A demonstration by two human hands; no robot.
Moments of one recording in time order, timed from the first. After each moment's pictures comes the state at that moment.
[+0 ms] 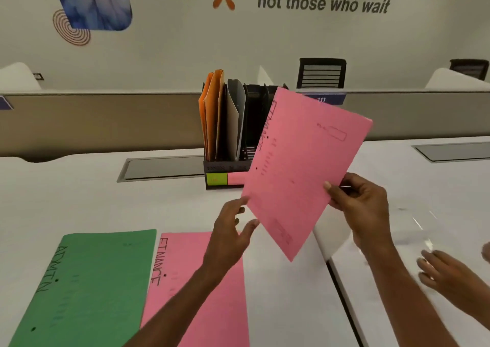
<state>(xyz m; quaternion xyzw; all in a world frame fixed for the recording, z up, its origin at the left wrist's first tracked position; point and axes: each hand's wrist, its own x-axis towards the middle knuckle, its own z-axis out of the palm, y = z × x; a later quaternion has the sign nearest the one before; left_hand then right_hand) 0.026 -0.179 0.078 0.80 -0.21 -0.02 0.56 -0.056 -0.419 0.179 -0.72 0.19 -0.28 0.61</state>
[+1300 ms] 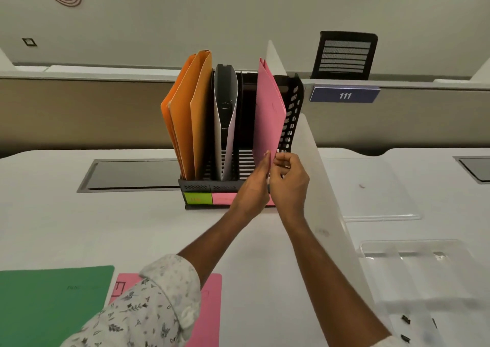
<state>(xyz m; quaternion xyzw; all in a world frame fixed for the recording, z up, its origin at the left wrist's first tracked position) 0.254 -0.354 0.042 0.83 -0.25 -0.06 0.50 0.212 -0.434 0.088 -0.79 0.23 -0.30 0.49</state>
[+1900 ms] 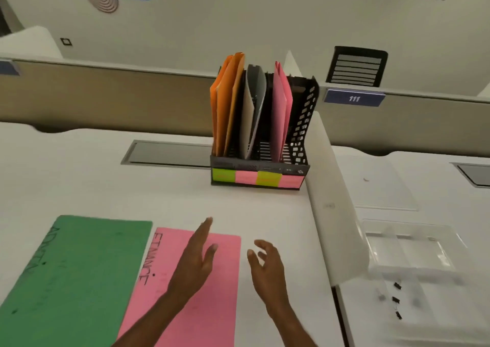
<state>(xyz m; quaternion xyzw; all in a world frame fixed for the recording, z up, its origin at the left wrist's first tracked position) 0.058 -0.132 -0.035 0.89 -0.13 -0.03 0.44 -0.006 -0.317 -0.013 -0.79 0.23 -0.02 0.57</state>
